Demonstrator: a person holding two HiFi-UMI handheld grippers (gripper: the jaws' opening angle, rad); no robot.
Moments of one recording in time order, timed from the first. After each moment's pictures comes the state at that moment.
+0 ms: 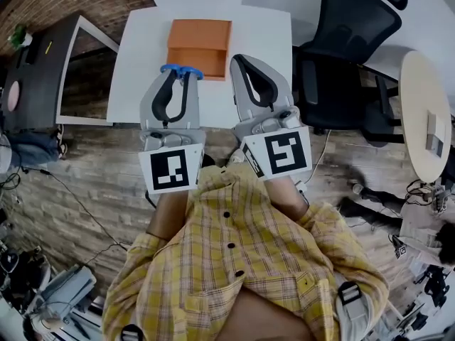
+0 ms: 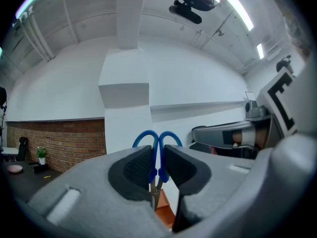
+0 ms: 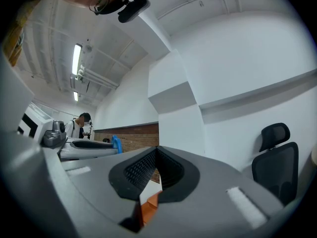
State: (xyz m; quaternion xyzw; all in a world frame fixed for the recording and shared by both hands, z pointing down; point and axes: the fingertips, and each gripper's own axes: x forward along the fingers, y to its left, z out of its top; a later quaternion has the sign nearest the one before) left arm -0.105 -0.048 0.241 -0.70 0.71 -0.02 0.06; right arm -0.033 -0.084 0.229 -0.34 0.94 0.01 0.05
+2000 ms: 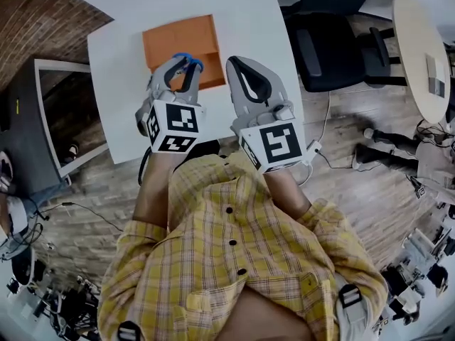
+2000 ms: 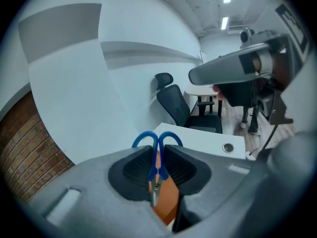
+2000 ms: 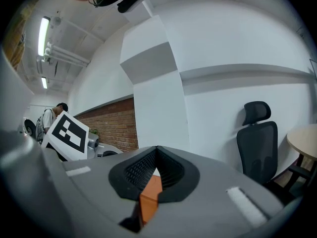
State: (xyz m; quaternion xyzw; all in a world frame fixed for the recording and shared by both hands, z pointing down) left arm -0.151 -0.206 0.427 -0.82 0.46 -0.35 -0.01; right arm -0.081 -0.191 0.335 -0.46 0.88 -0.08 -0.04
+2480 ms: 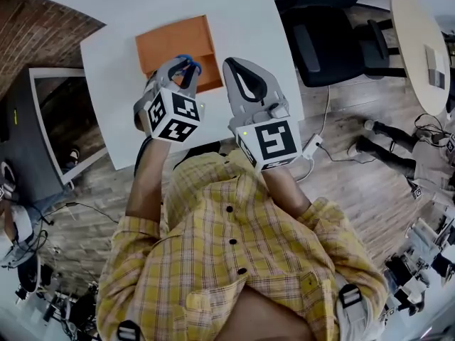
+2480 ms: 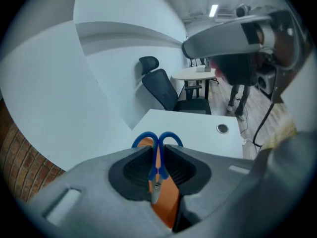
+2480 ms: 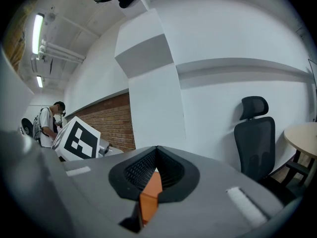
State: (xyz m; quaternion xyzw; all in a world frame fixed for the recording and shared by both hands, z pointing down) left arm -0.144 -0.222 0.481 -0.82 0.37 -0.43 -0.02; right arm -0.078 -0.207 0.359 -0.47 0.87 -0.10 -0.06
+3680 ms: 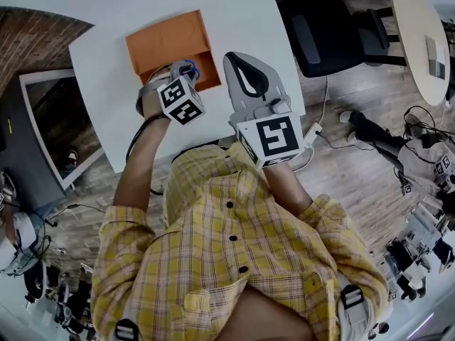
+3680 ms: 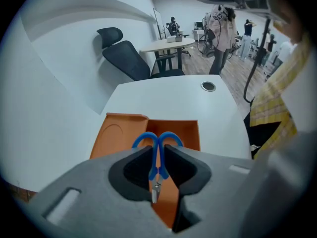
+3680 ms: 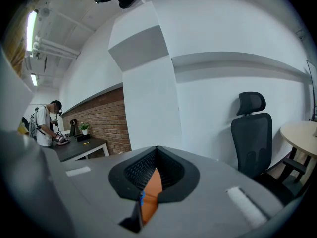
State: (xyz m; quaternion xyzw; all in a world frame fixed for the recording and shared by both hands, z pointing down) left arm -0.140 -0.219 0.612 -0.79 0.20 -0.58 0.00; right arm -0.070 -0.233 0.382 -0.49 0.86 -0.12 -0.08
